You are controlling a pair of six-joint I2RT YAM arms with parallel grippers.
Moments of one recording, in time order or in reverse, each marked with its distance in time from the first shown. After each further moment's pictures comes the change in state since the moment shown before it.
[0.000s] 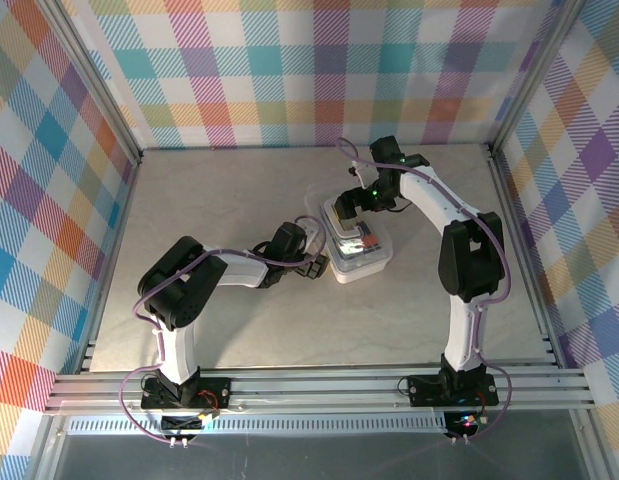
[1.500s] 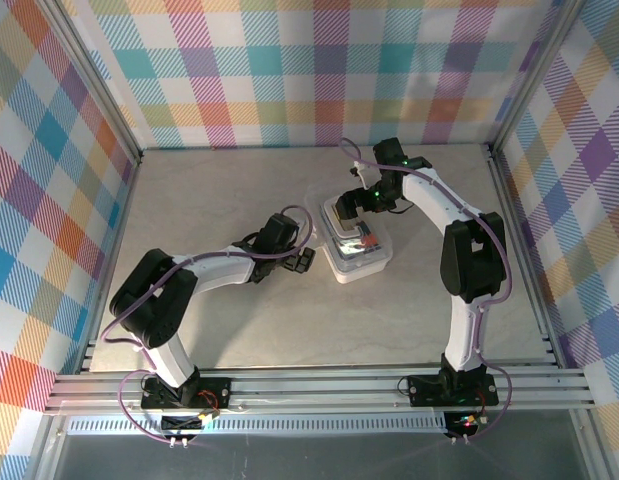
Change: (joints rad) left arm 0.023 -0.187 0.030 -0.307 -0.097 -0.034; right arm -0.014 -0.011 -0.043 0.049 -0.041 0.001
